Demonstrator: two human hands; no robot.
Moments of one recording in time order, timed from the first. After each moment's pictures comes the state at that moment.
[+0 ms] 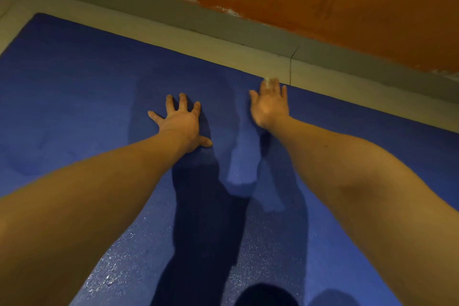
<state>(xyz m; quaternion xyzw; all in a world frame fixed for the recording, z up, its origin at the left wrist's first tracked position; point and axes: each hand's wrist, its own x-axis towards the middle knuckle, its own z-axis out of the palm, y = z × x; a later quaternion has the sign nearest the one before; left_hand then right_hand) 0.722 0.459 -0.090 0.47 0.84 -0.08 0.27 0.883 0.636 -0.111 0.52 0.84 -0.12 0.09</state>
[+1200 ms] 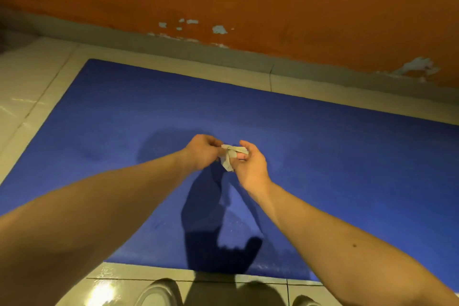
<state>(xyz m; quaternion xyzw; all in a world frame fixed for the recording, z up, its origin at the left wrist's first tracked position) 0.793 0.332 -0.001 0.36 0.74 0.29 0.48 0.940 0.367 -0.018 0.60 0.52 -0.56 -0.24</state>
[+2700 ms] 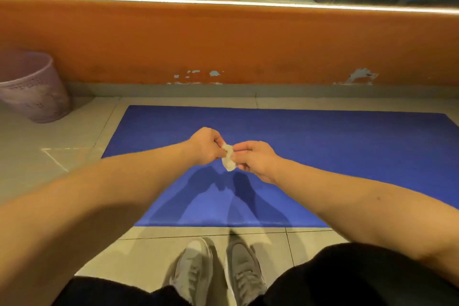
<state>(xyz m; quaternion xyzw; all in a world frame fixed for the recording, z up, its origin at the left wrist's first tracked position) 0.848 0.172 0.204 0.54 0.75 0.19 0.34 1.017 0.223 0.164 0.49 0.54 -0.65 -0.19</state>
